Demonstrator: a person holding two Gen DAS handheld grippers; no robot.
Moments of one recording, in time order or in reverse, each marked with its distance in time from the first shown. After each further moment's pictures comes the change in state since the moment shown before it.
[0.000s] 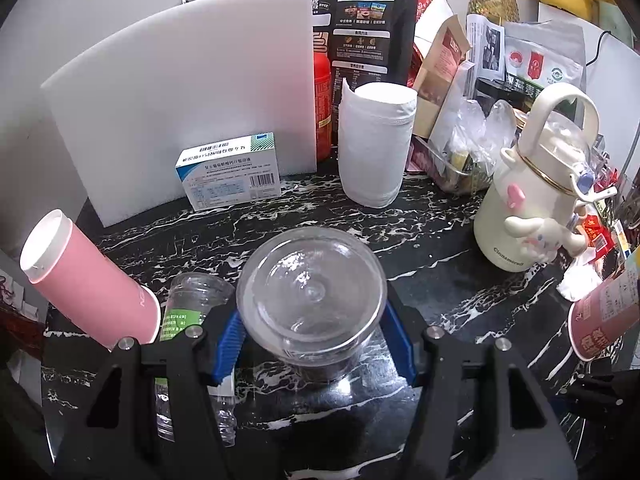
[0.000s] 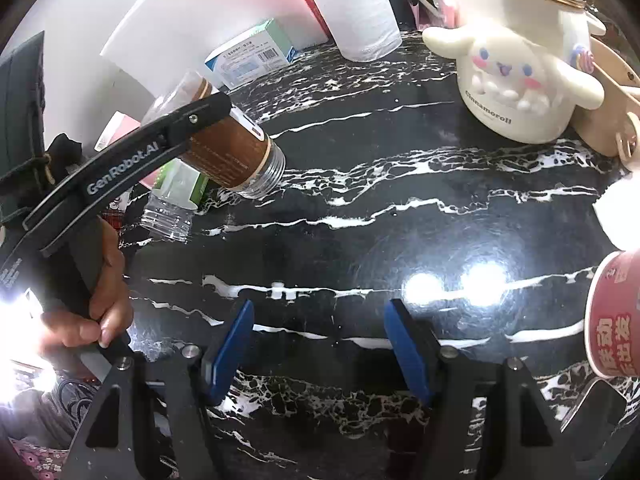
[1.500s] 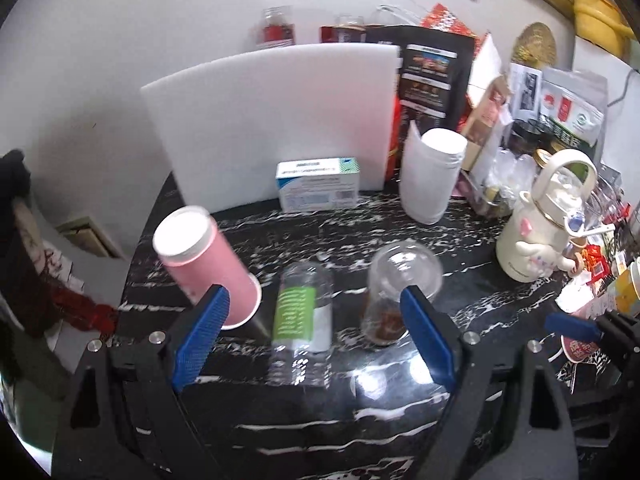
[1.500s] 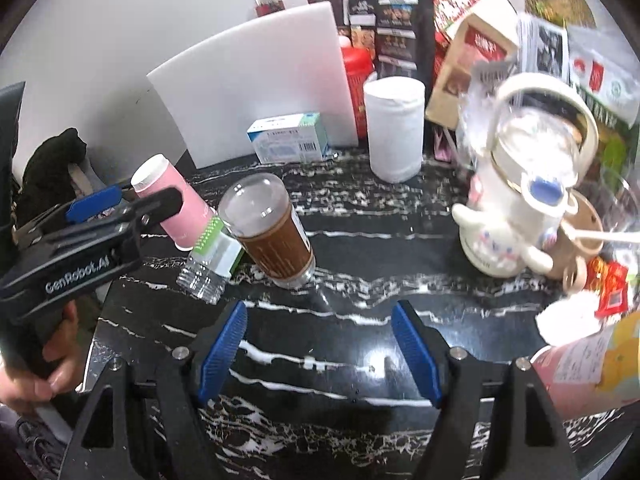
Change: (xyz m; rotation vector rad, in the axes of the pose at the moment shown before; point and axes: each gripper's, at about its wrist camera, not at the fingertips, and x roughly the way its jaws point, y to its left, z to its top) left arm -0.106 0.066 0.004 -0.111 0.001 0.138; right arm -0.055 0.076 0.029 -0.193 -0.246 -0.174
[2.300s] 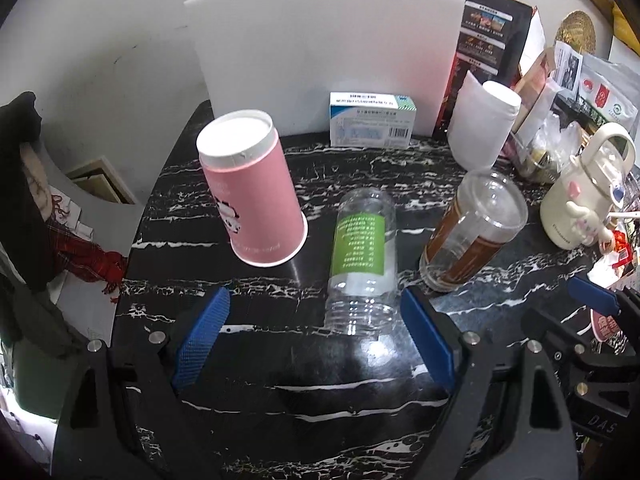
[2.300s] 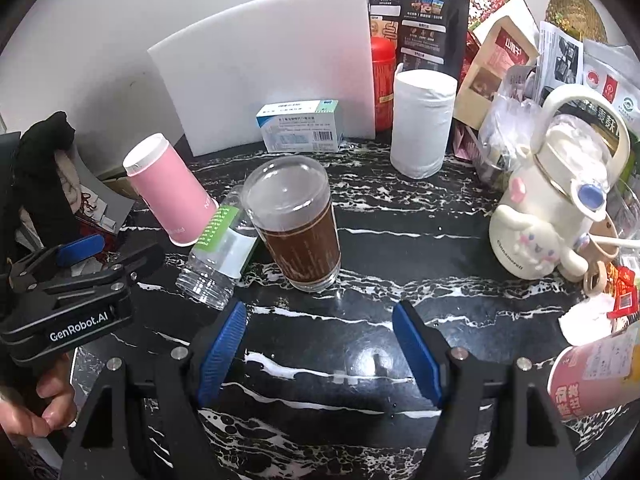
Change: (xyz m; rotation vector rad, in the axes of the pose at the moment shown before) left arm 0.039 0.051 -0.046 -0.067 0.157 0.043; right arm 0.034 0.034 -0.007 -0.010 0.025 -0.047
